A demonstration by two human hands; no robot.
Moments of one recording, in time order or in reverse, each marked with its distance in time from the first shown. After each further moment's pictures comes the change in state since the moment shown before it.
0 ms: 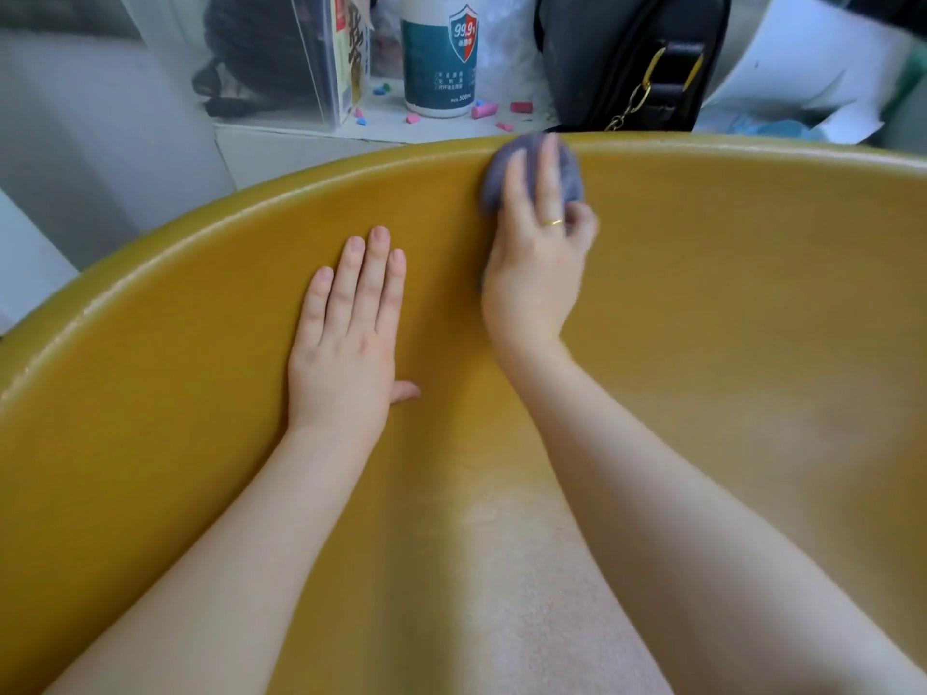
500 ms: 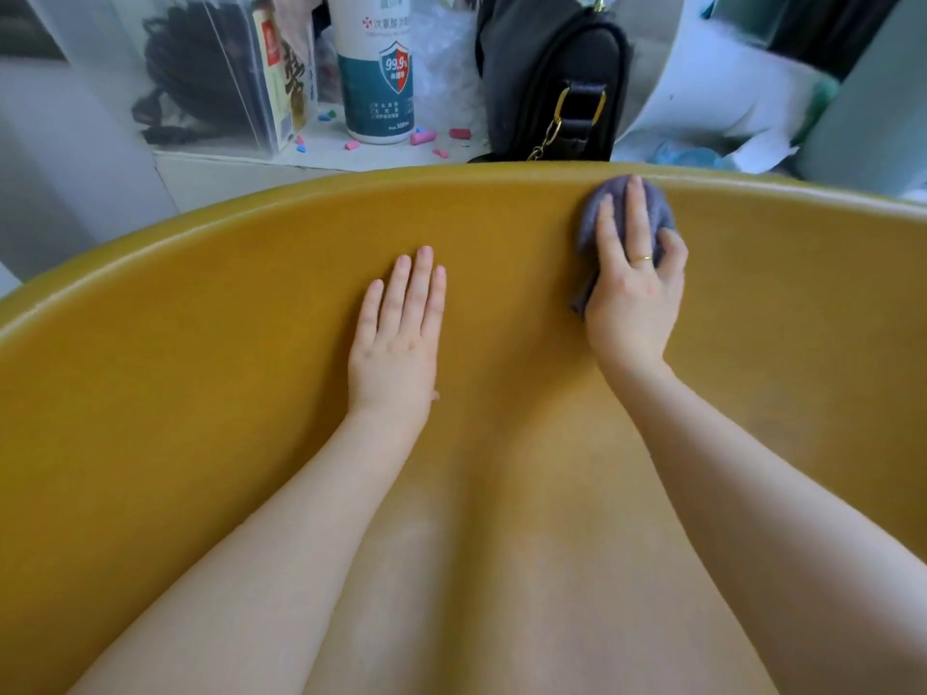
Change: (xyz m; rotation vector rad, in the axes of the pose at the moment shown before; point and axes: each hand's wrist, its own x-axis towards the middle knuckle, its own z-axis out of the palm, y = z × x) left_hand 0.026 0.078 -0.034 -0.193 -0.121 0.154; right_hand 0.027 0.145 -0.062 -0.275 -0.171 -0.162
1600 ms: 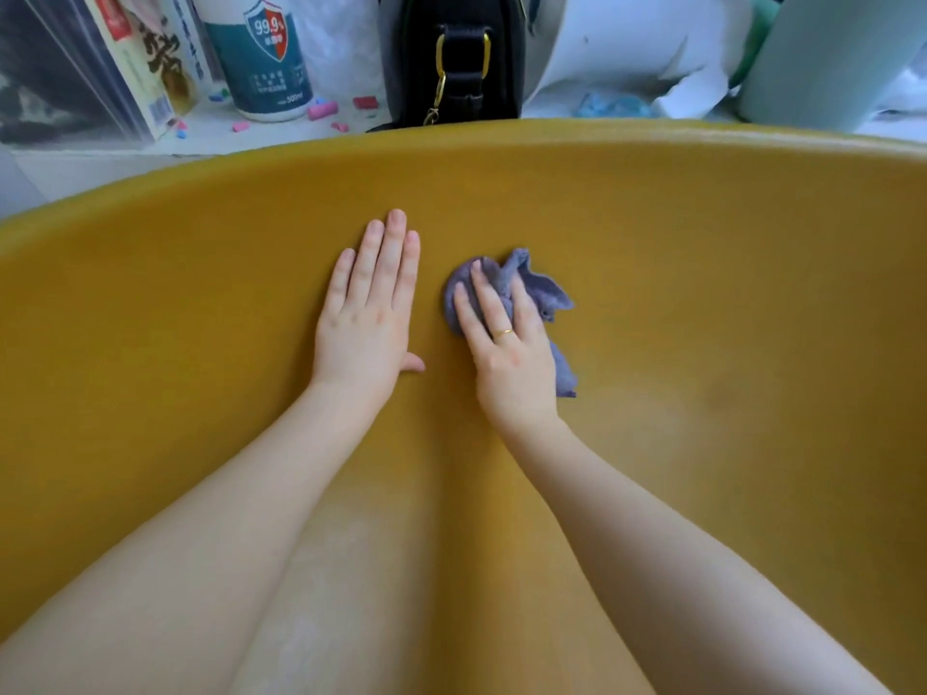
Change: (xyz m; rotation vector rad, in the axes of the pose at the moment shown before) left_hand 0.032 0.040 -0.010 -0.059 0.040 0.088; right_hand -0.076 -0.023 0.011 0.165 -0.152 -0.128
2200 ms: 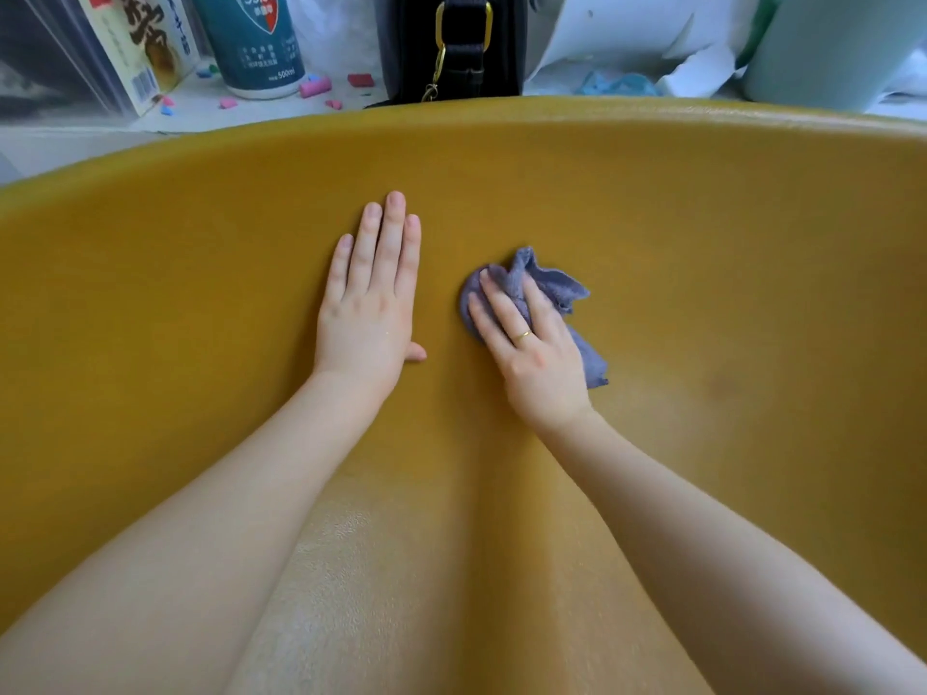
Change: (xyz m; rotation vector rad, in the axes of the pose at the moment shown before) left_hand 0.001 0.005 0.004 0.003 0.020 -0.008; right_hand -0.014 0.028 -0.006 -0.091 -0.037 -0.177
